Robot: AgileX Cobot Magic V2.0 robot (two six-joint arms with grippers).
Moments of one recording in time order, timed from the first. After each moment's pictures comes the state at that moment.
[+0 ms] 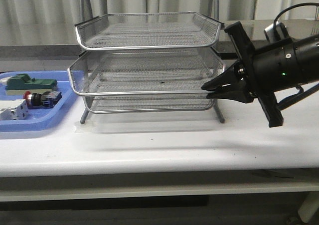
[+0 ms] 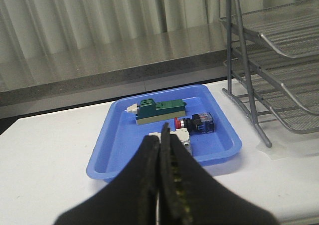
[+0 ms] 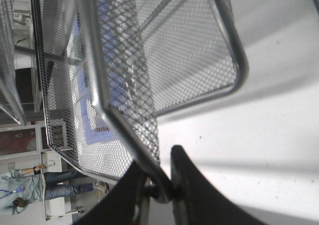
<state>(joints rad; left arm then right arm) -0.01 -0.01 0.00 0.13 0.10 -0.03 0.13 1.82 -0.82 1.88 0.76 -1.00</state>
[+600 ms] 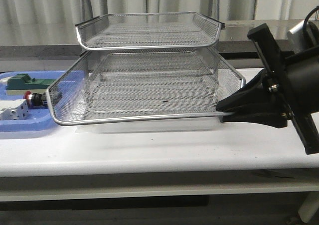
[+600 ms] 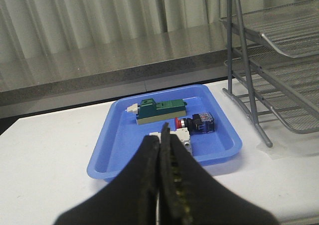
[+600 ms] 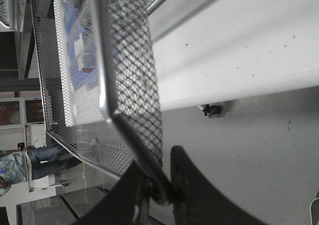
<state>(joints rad) -0.01 -0.01 0.00 0.13 0.10 -0.03 0.13 1.58 -0.55 1.82 0.77 -1.04</state>
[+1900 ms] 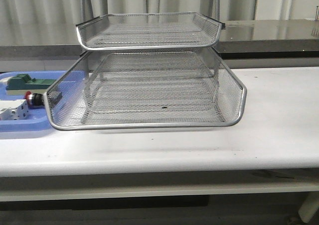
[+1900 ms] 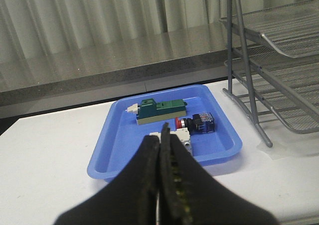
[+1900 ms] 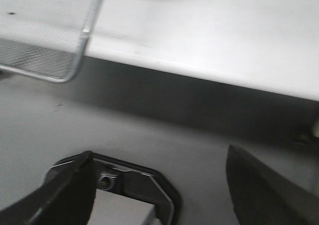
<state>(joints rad) -0.01 -0.01 0.00 0.13 0.10 -0.03 0.13 1.02 -0.87 0.22 0.93 -0.13</state>
